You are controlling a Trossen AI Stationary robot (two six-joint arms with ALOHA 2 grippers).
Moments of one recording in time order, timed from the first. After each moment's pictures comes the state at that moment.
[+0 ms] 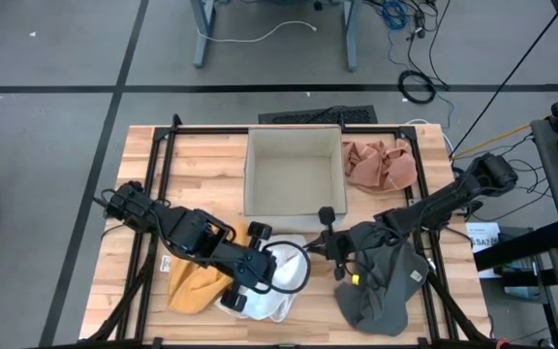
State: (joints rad) left arm -0.47 1.89 2.22 -1.30 -0.13 -0.09; right arm 0.40 1.36 0.72 0.30 0.30 -0.27
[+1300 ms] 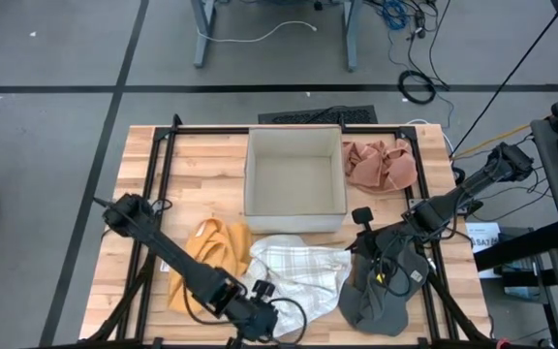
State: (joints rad) left arm -0.63 1.95 1.64 -0.63 0.03 -0.27; right arm 0.54 1.05 0.72 -0.45 0.26 0.09
